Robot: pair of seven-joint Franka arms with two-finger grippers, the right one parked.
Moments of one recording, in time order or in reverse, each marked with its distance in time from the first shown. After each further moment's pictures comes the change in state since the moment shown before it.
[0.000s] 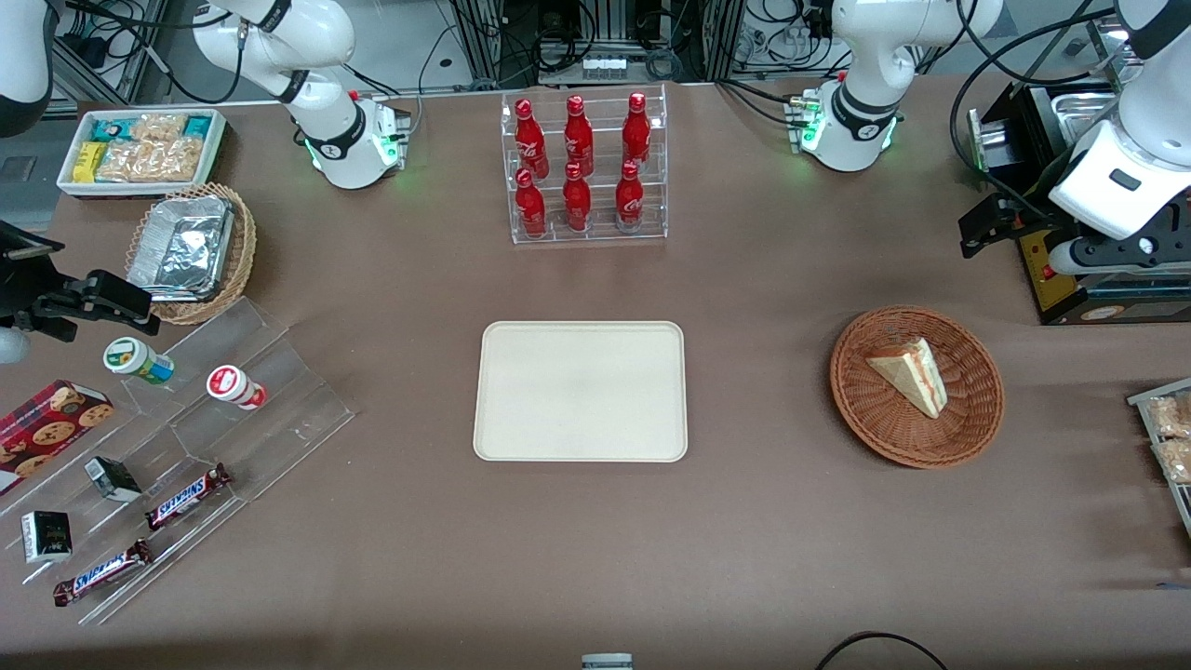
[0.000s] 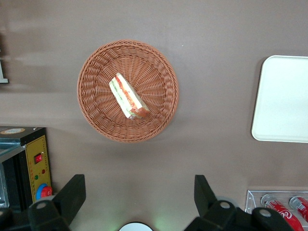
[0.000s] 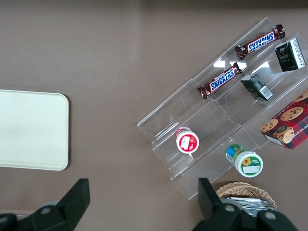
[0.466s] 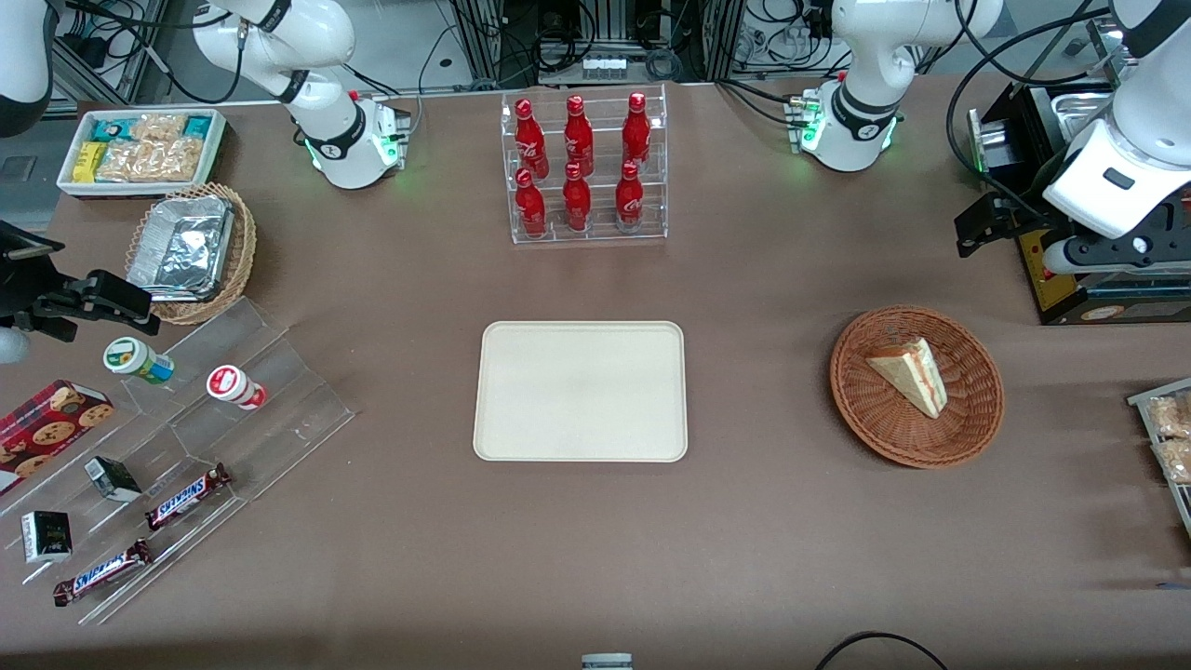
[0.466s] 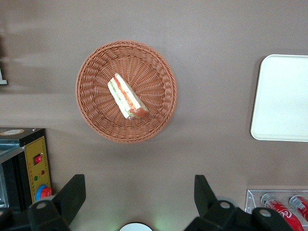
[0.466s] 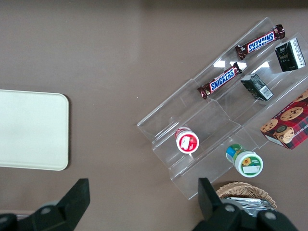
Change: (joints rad) arm -0.009 0.004 0.001 0.000 0.002 0.000 -0.001
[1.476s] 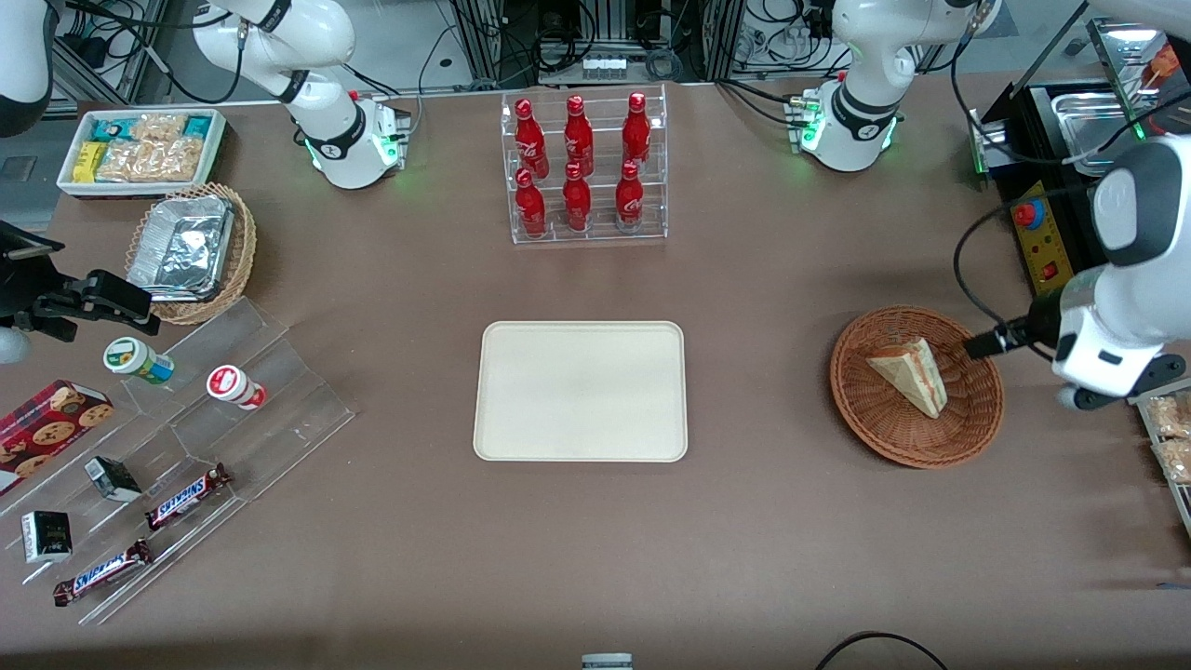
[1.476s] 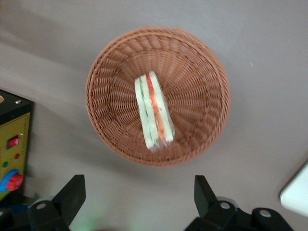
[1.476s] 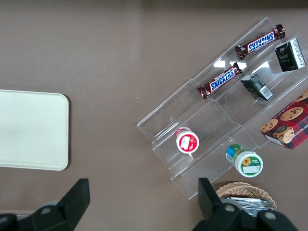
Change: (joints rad) arm 0.134 0.287 0.022 -0.054 0.004 0.185 -0.257
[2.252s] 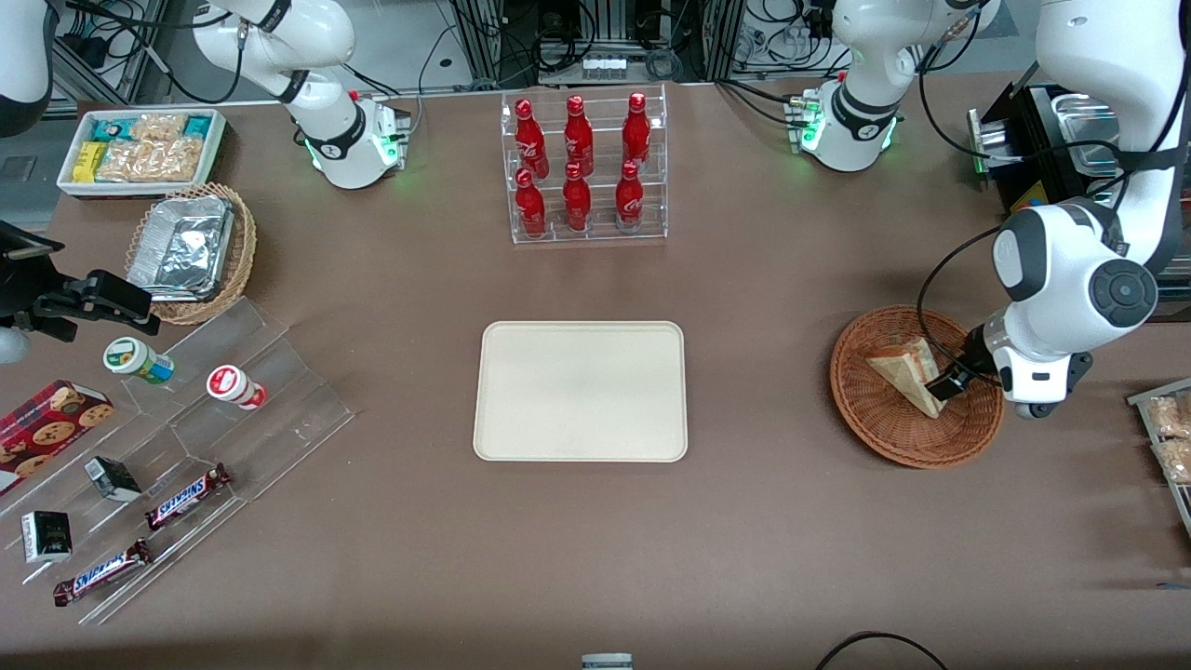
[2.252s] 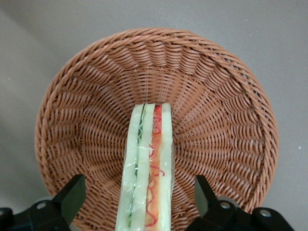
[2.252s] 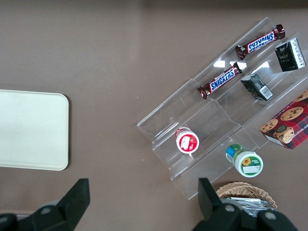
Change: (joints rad) arm 0.025 0.024 -0.006 -0.423 -0.010 0.607 -0.337
